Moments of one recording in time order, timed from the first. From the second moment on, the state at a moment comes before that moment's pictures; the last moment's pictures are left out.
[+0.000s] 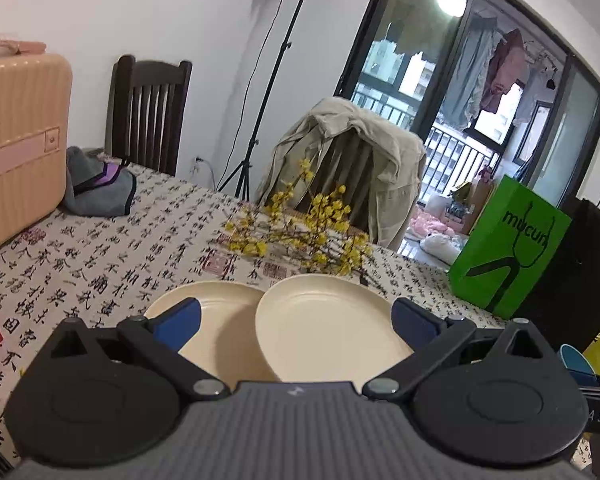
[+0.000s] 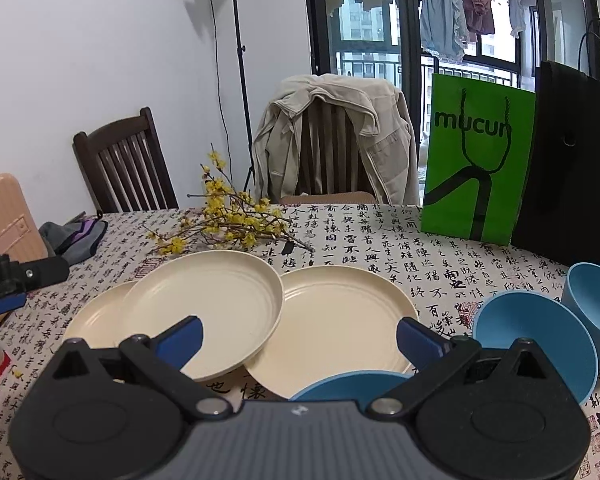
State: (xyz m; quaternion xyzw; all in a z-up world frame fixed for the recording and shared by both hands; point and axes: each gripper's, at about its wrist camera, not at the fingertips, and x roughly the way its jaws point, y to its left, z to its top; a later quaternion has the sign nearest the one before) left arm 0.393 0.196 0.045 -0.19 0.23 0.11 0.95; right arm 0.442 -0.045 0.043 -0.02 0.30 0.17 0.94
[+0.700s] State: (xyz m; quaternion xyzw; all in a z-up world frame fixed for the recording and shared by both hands) left arm 0.420 0.217 0.021 -0.20 0.28 0.14 0.93; right arm 0.470 -0.013 0.029 -0.02 0.33 0.16 0.93
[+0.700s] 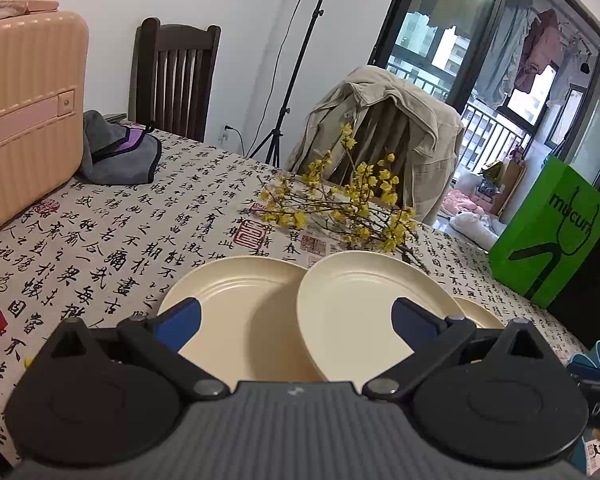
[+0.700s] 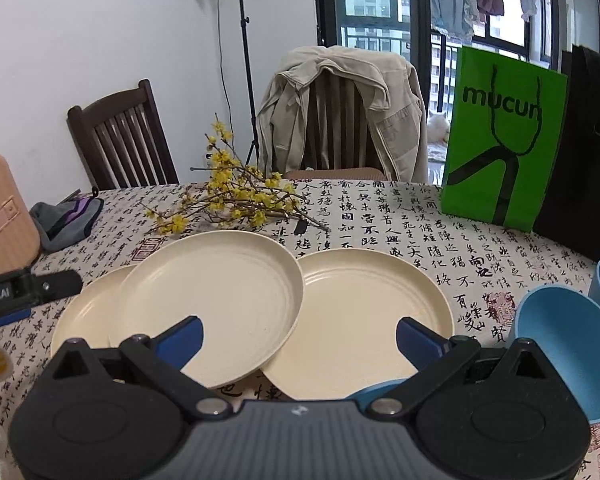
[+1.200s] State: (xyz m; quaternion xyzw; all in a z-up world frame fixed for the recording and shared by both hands) left arm 0.437 0.219 -0.002 -0.20 0.29 0.14 0.92; right arm 0.503 0.001 0.018 -0.03 0.35 0.16 0.92
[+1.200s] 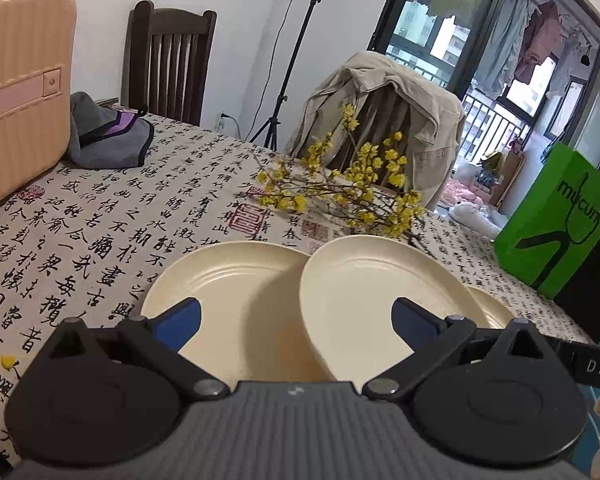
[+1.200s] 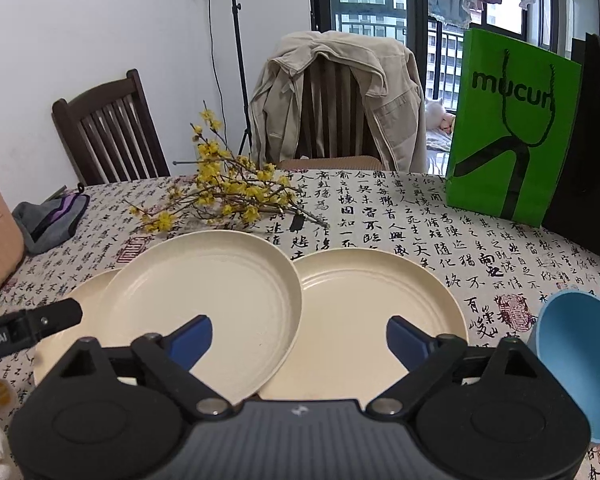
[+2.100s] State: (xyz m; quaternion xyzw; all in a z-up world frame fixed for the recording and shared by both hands) left arm 0.451 0.221 -0.026 -0.20 0.28 0.10 0.93; right arm 0.543 0.001 -0.008 0.00 0.40 0.14 0.90
